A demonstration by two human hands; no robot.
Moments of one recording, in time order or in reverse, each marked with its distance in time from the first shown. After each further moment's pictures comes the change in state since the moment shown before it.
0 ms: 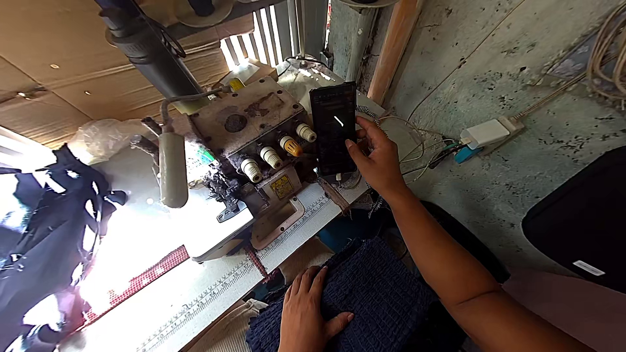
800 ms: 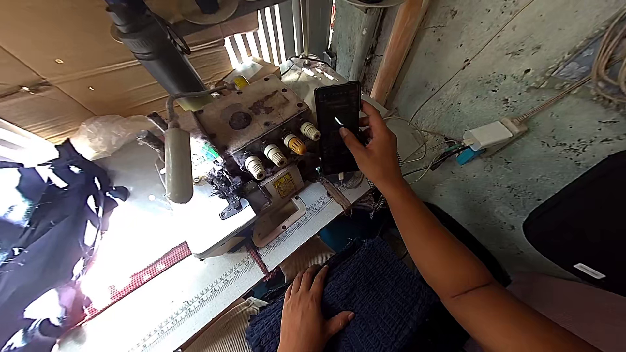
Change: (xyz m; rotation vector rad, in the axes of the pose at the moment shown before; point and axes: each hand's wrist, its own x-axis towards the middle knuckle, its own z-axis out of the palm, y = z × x) left_hand 0.000 -0.001 0.001 -0.005 0.008 0.003; right_hand 0.017 -0.014 0.008 -0.053 0.045 0.023
